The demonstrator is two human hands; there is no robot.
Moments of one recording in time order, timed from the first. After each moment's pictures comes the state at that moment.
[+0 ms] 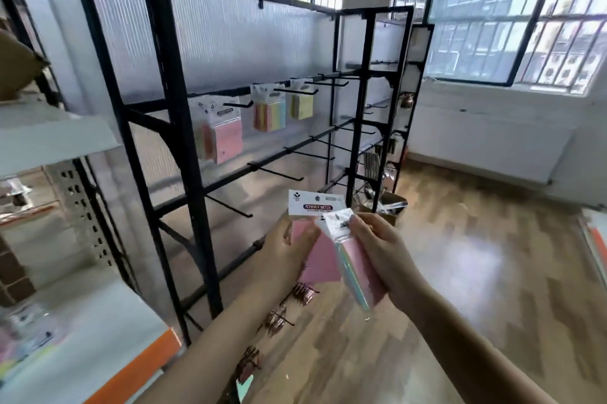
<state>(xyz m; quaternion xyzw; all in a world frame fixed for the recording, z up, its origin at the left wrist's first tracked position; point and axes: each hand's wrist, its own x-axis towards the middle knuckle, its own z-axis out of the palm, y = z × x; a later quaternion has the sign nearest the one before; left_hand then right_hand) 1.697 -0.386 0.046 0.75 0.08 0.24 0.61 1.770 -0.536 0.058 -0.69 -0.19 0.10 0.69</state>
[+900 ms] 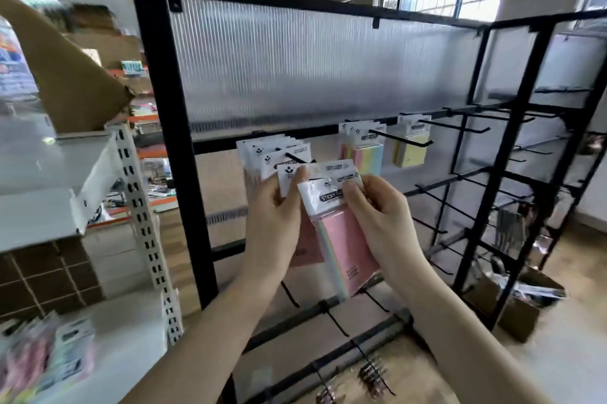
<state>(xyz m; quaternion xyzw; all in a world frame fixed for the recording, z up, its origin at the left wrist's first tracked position) 1.808 -0.281 0.150 0.65 0.20 0.55 0.48 1.920 -0.355 0.138 -0.56 -0.46 0.07 0.68</state>
